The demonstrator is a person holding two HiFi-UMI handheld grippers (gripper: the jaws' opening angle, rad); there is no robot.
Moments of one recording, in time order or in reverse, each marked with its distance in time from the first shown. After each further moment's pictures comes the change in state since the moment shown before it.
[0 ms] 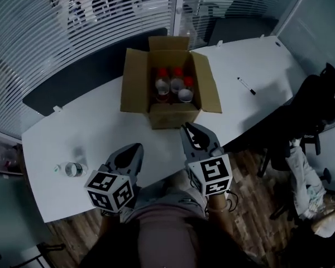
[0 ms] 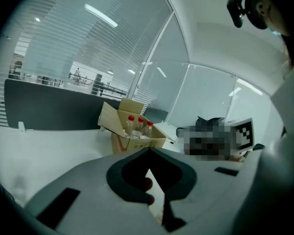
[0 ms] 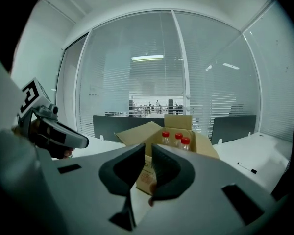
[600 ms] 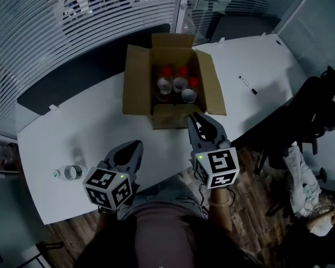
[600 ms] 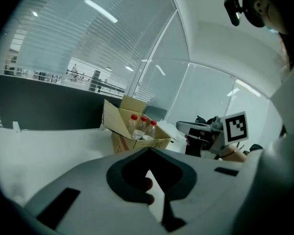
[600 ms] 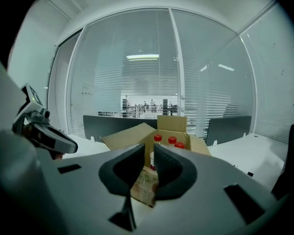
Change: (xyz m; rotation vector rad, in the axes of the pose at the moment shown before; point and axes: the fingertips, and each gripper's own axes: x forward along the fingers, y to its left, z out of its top) left arm 0.016 0.029 0.005 0.005 0.054 -0.030; right arm 0.032 -0.029 0.010 0.003 0.016 -0.076
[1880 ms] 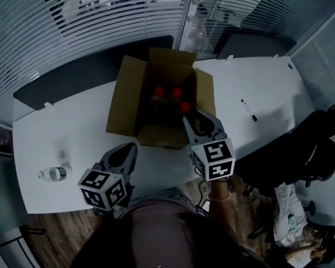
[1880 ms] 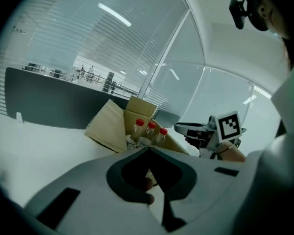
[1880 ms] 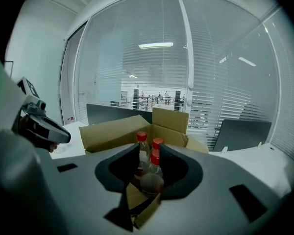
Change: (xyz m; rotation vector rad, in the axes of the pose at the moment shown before) left arm 0.074 0.005 0.027 -0.118 -0.046 0.141; right arm 0.085 -0.081 -0.002 -0.110 0.125 0.170
